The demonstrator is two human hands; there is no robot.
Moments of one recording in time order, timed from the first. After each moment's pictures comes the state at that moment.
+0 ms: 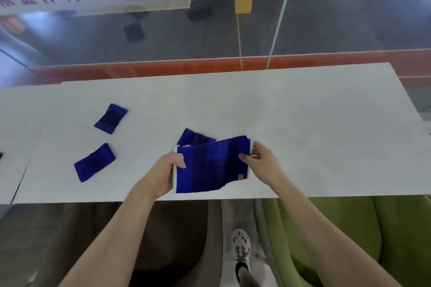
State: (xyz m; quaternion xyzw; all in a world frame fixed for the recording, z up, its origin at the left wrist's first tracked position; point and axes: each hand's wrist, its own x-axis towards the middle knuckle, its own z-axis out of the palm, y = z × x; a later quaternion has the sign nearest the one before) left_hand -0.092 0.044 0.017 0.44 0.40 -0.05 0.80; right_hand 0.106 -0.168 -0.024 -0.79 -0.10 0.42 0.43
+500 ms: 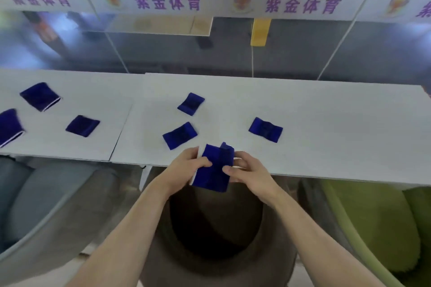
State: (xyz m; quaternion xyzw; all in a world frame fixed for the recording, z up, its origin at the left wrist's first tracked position) left_hand -0.345 0.108 0.095 0.62 0.38 -0.01 0.69; right_hand -0.192 -0.058 0.062 -0.67 -0.23 0.49 0.50
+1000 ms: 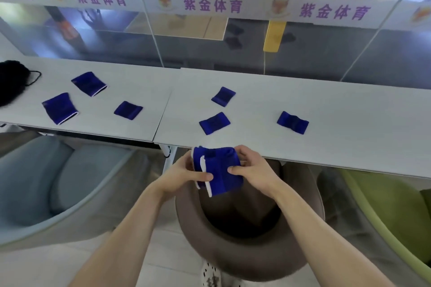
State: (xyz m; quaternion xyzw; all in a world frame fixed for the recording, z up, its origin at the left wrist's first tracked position) left_hand -0.534 0.140 0.088 0.58 0.33 0.00 0.75; right_hand -0.339 -0.025 0.110 -0.68 -0.32 0.47 0.46
